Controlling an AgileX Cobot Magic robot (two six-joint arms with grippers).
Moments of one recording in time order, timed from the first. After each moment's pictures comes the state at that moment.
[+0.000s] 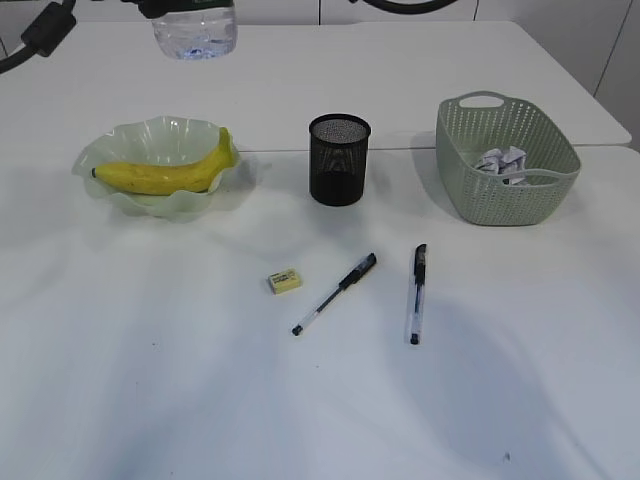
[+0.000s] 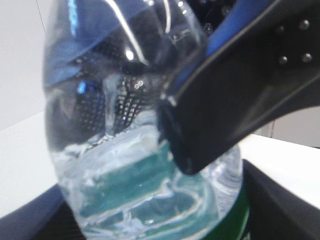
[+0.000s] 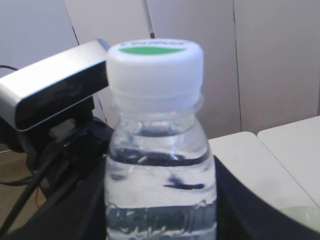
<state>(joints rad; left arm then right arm) -0.16 1.57 -1.23 -1.74 0.70 1.93 0.35 2.18 -2.35 1.35 1.16 -1.13</state>
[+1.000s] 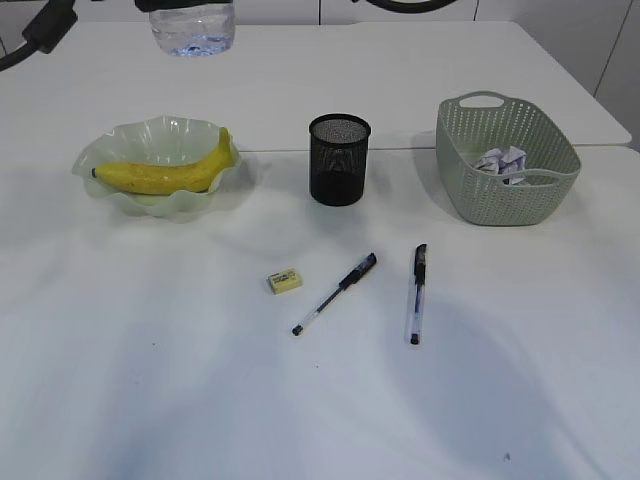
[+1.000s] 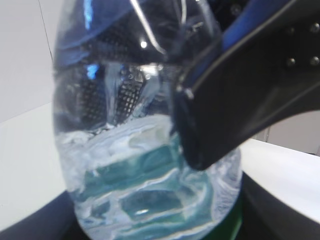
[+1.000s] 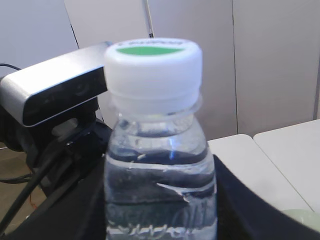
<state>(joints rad) -0.16 1.57 -1.23 -1.74 0.70 1.90 0.35 2.18 -2.35 1.34 1.16 -1.14</state>
